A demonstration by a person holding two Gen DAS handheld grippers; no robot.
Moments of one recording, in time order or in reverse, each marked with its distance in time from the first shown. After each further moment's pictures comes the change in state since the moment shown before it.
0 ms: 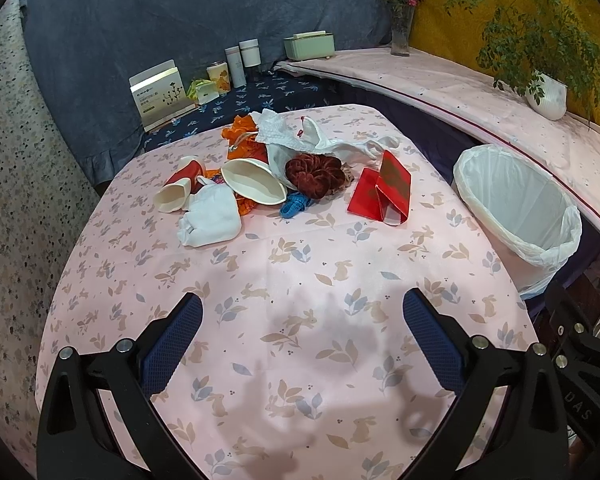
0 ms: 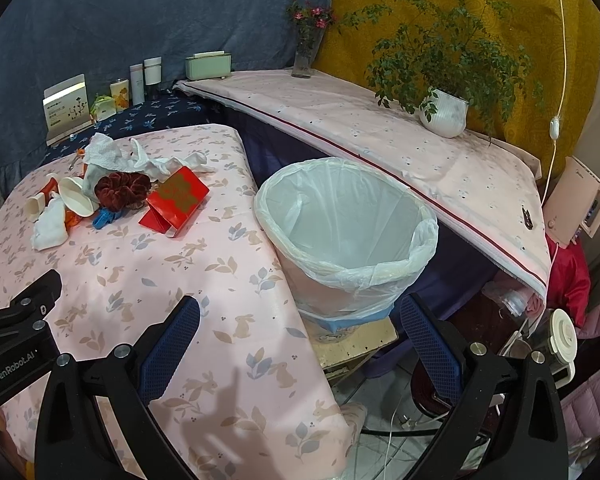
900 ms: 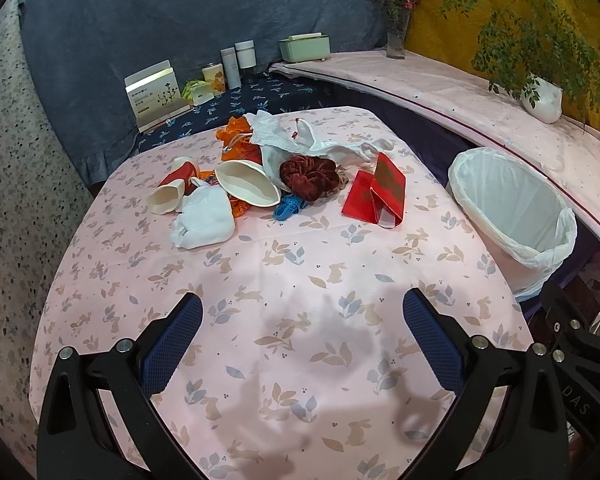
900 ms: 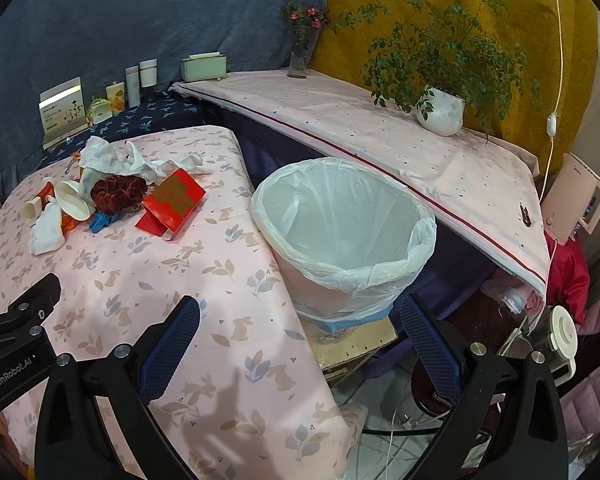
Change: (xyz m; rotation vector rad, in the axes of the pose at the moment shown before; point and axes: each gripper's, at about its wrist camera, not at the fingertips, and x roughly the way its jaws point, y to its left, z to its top) left arm 0.003 -0.002 -0.003 -0.002 -0.019 -0.024; right arm 0.002 -0.002 0.000 0.010 -0.002 -0.007
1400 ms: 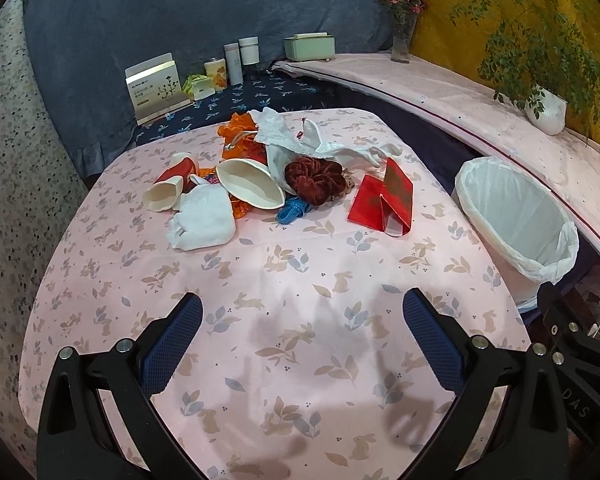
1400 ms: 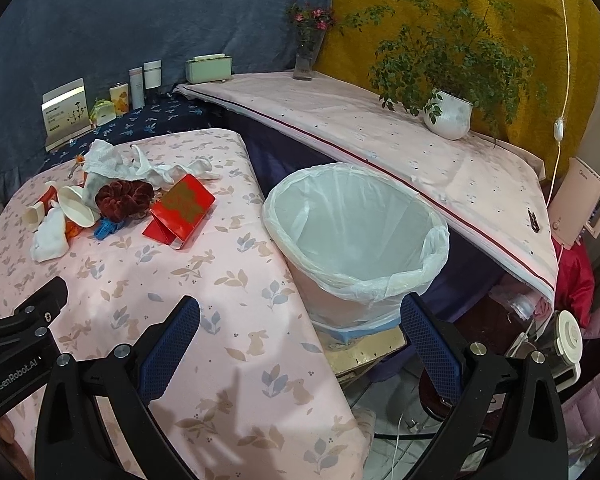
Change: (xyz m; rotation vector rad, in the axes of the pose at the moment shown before) left arm 0.015 0.015 0.002 -0.043 -0.003 -0.024; right arm 0.008 0.015 0.010 0.001 -0.005 0.014
